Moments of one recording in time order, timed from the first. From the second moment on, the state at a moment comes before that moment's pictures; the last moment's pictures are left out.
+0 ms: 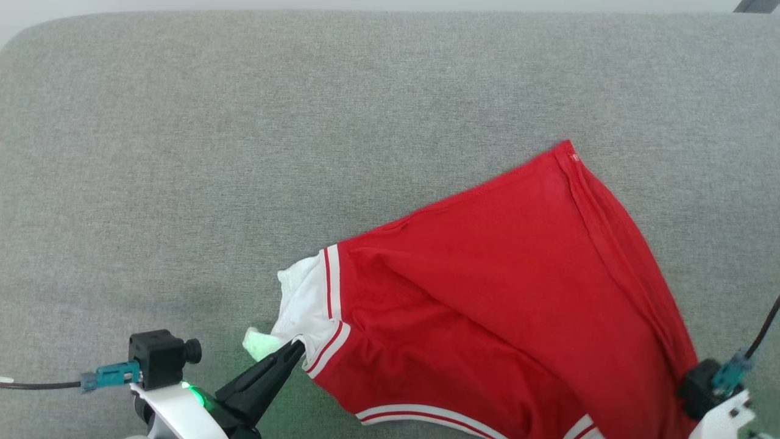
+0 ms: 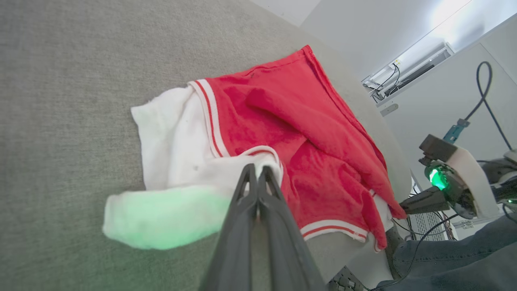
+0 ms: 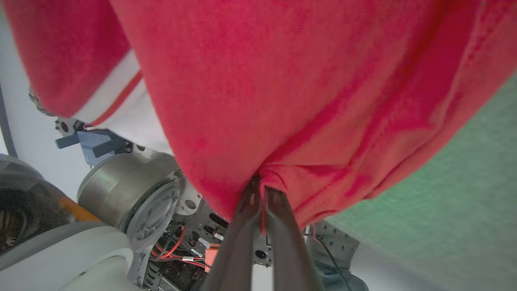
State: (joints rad) left arm -0.28 0.81 -0.94 -0.05 -1.23 -0.13 -0.26; right arm 0.17 -0.69 0.16 -0.27 0.80 0.13 1.10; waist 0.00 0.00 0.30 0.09
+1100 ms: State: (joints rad) left arm -0.37 0.72 -0.96 -0.05 -1.19 -0.13 -0.26; right arm -0.59 -0.58 0.24 0.01 0.60 0.13 0.93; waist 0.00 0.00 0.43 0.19
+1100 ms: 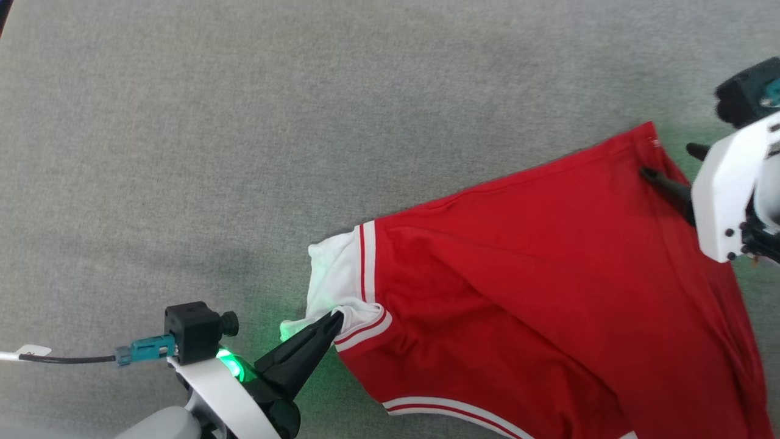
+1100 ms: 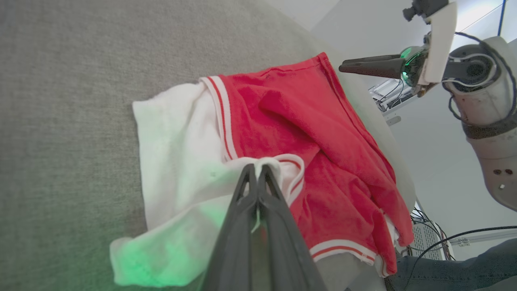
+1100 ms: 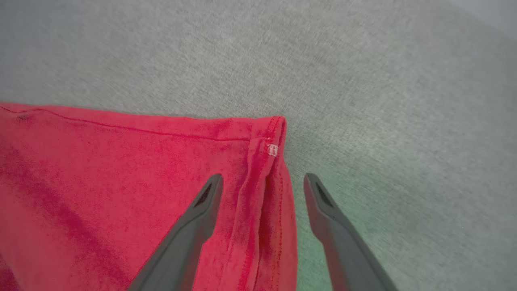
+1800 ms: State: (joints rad) left arm -0.60 0.75 -0.92 0.00 -1.23 -0.13 -0.26; right arm -0.88 -0.54 0.37 0.33 0.67 0.13 0.70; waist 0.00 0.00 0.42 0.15
